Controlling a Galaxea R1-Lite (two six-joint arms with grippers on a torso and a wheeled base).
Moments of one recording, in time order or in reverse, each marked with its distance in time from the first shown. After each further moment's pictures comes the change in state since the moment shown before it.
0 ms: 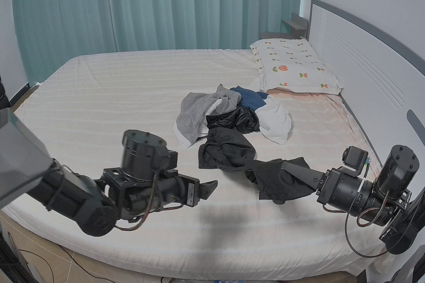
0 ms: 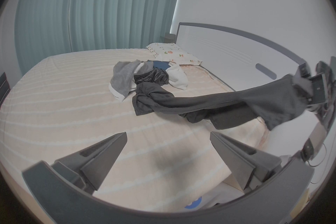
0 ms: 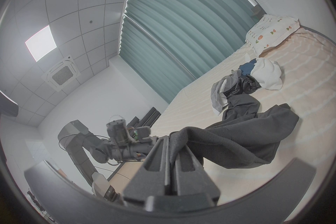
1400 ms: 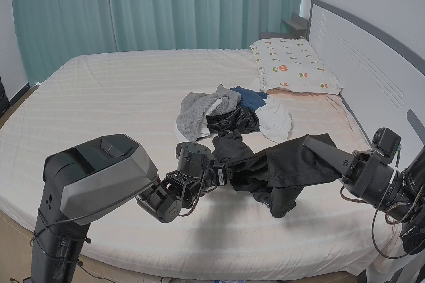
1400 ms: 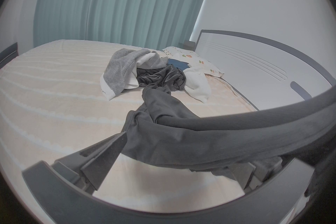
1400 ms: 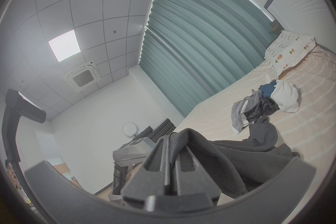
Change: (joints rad) left arm 0.031 0.557 -0.444 -0.213 0.109 -0.176; right arm 0.041 -0.202 -0.005 0.000 0.003 -0.017
